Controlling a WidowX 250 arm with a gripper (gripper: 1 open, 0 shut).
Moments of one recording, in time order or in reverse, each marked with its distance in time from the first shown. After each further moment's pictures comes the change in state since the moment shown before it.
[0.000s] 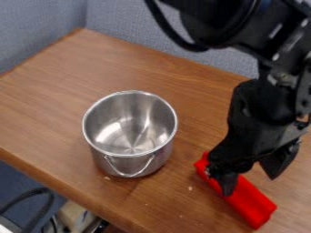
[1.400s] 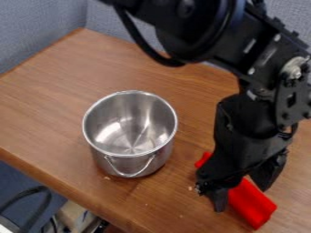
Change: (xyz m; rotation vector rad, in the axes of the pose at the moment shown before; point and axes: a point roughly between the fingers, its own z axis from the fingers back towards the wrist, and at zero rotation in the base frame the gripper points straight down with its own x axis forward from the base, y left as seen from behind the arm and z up) arm -0.005 0.012 -0.009 0.001 0.052 0.053
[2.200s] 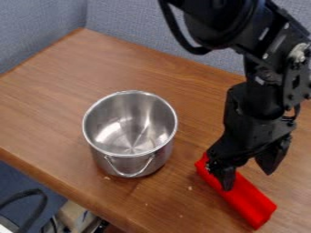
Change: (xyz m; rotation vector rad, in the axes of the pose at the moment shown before) arm 0.022 -0.026 -0.012 0.003 0.007 -0.030
